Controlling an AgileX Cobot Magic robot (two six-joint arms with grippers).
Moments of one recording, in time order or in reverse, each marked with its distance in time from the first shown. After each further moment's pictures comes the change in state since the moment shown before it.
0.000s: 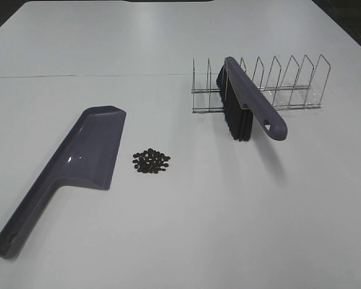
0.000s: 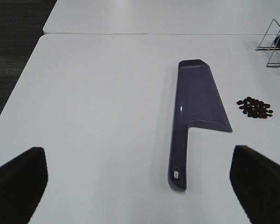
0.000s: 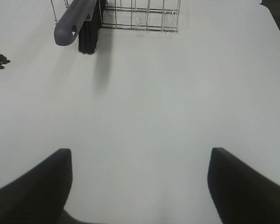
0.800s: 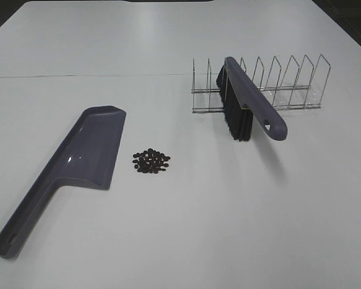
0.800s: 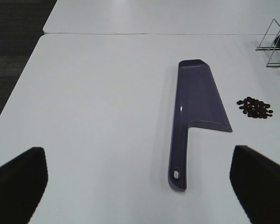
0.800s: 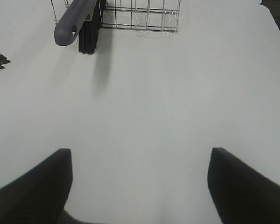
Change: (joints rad) left arm 0.000 0.000 0.000 0.000 0.000 0.000; right arm 0.000 0.000 0.000 0.000 0.000 0.000
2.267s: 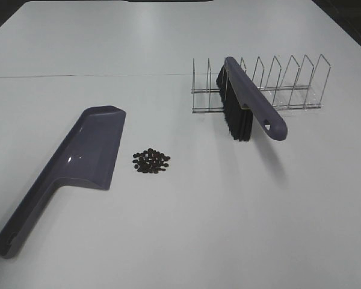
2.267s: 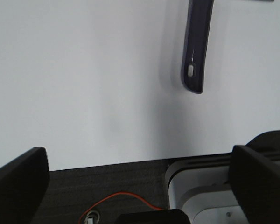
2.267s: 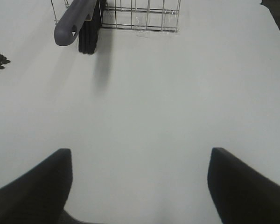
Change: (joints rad) left arm -0.017 0.963 -0.217 0.022 0.090 0.139; right arm 0.000 0.000 0.000 0.001 0.000 0.001
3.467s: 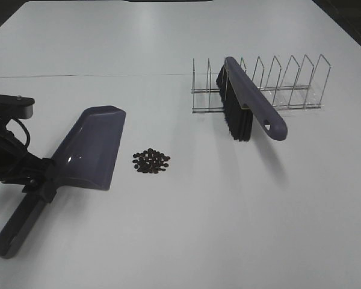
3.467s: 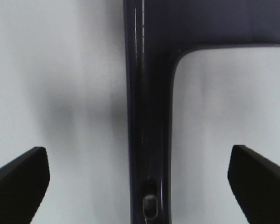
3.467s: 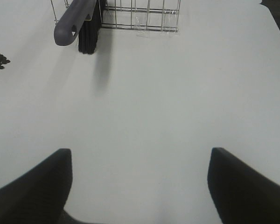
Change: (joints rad) left arm -0.242 0.796 -0.126 -0.023 -0.522 -0.155; right arm 0.000 0.000 0.000 0.000 0.000 0.000
